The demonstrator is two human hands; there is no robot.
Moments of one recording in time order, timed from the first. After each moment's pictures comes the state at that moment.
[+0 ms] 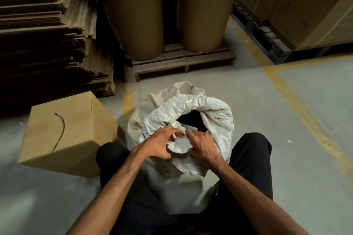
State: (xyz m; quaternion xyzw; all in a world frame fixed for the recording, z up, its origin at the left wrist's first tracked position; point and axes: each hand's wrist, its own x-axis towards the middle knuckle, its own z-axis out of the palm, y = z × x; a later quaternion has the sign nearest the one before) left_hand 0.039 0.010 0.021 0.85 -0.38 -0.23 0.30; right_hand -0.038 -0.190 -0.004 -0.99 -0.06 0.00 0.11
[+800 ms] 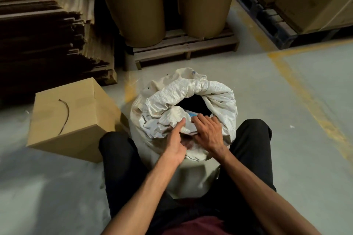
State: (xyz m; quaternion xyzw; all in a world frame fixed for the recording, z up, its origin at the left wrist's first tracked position) left_hand -0.053 -0.057 0.030 0.43 0.31 -0.31 0.79; right_hand -0.063 -0.195 -0.018 -0.97 -0.06 -0.22 0.07
